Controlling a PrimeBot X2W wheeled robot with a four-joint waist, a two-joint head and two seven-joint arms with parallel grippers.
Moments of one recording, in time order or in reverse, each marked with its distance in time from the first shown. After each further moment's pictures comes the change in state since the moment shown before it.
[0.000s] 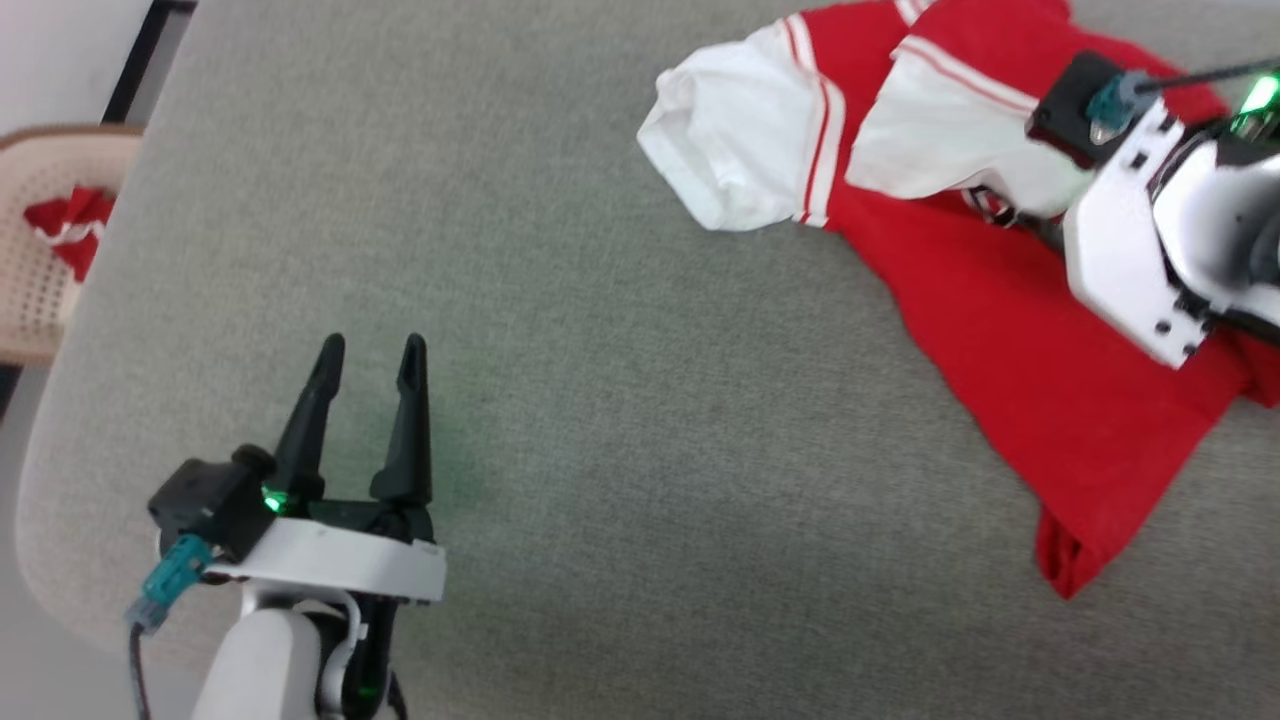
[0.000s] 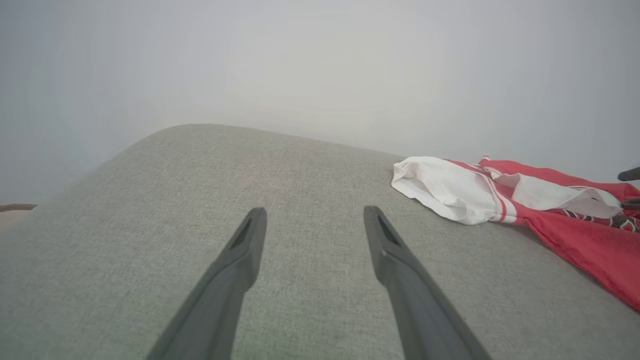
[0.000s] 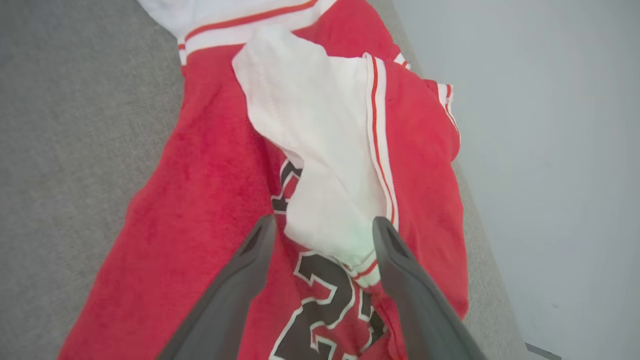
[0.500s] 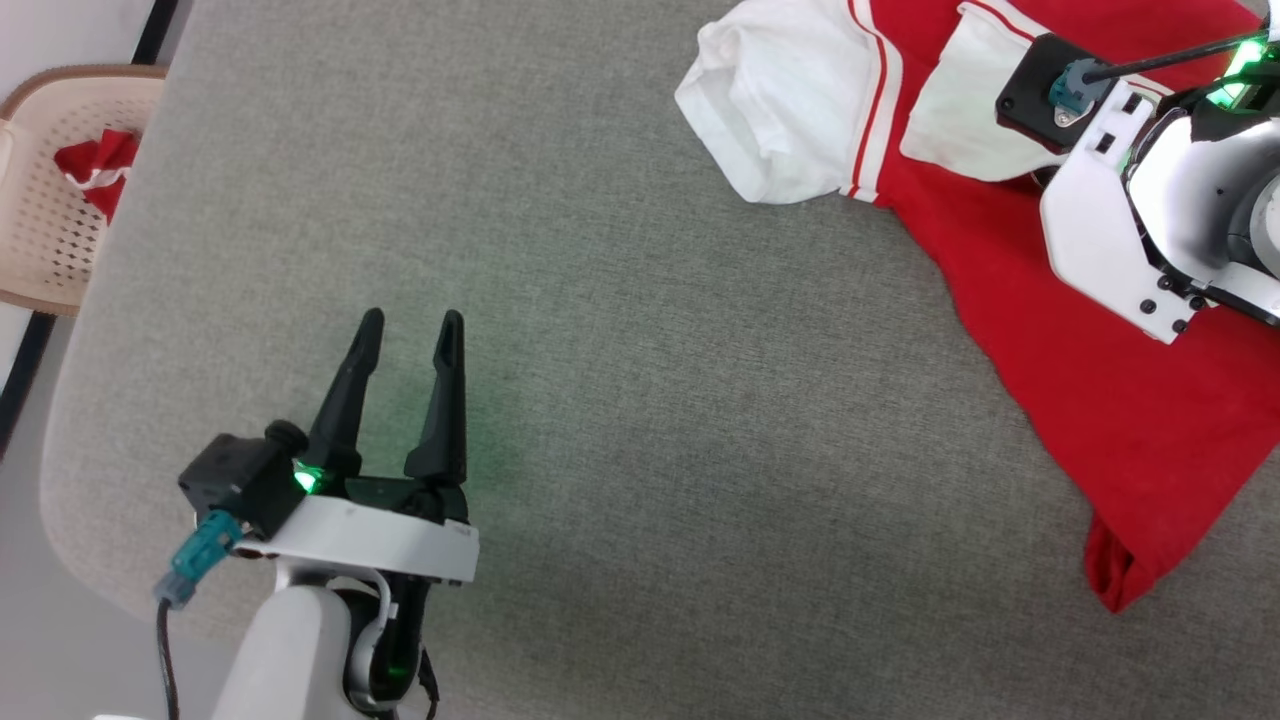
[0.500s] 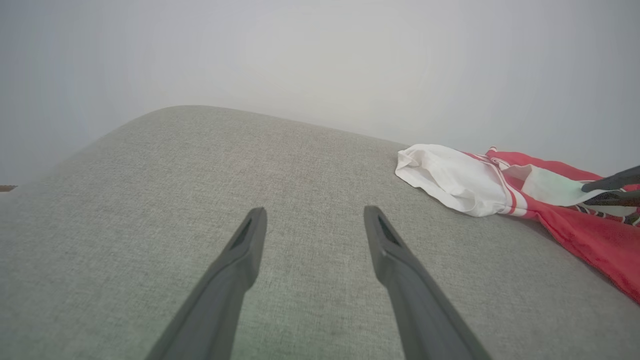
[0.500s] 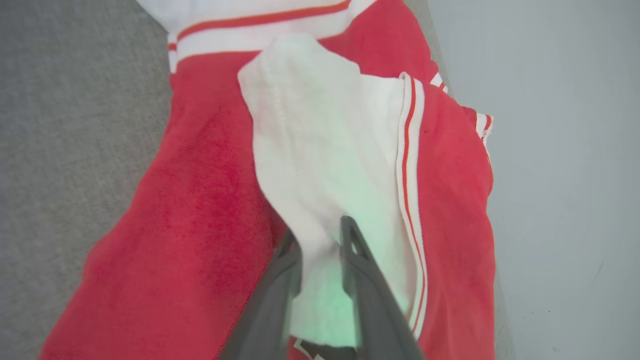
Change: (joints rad) left arm -0.047 -0.043 -0.027 0.016 -0.012 -0.011 0.000; right arm -0.090 0.033 0.078 0.030 -0.057 0.000 0.035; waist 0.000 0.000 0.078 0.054
